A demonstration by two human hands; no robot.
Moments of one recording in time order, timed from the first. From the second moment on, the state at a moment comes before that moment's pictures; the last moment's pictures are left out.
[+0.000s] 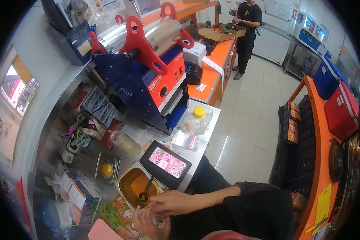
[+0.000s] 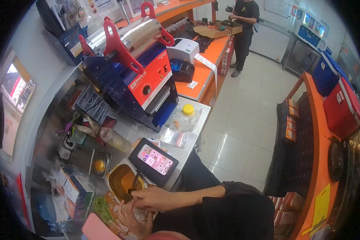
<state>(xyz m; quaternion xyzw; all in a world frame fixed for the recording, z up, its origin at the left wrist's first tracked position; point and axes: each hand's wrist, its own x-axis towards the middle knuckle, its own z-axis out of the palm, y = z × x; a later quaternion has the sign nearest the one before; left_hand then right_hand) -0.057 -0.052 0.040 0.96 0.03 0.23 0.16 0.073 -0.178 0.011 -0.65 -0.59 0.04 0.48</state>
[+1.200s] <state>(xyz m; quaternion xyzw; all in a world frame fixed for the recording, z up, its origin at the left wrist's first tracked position) -0.058 -0.054 0.045 0.95 0.02 0.25 0.20 0.072 -0.177 0.005 -0.63 -0.59 0.05 0.50</state>
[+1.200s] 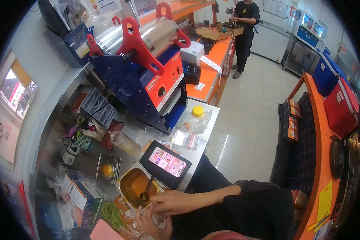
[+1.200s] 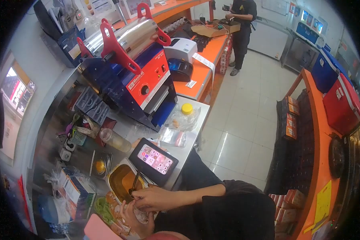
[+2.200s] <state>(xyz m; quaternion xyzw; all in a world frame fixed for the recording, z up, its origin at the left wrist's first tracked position) -0.080 -0.034 0.022 0.91 0.09 0.30 0.27 0.225 -0.338 0.095 -0.63 -0.04 -0.34 0.70</state>
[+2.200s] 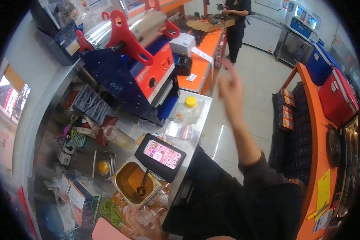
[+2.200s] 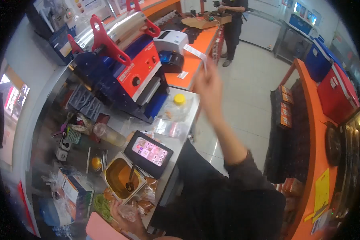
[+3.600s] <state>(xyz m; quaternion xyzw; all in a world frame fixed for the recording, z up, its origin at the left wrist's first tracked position) -0.107 0.024 0.012 0.65 0.32 0.40 0.56 0.219 -0.394 0.131 -0.95 -0.26 0.13 0.11</state>
